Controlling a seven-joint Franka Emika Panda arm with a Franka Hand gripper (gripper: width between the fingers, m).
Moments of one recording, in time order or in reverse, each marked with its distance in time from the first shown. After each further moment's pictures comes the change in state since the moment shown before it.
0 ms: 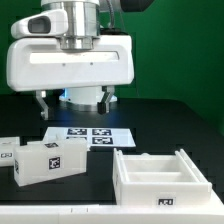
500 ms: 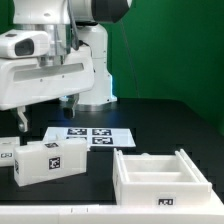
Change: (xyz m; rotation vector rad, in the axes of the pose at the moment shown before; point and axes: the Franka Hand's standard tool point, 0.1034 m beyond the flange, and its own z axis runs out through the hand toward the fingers) arm -0.069 0.018 0.021 0.053 -0.124 -0.329
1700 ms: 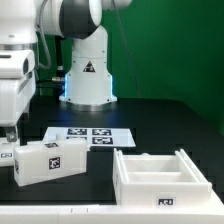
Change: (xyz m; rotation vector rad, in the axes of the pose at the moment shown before) arm -0.088 0.011 0.030 0.062 -0.045 -0.889
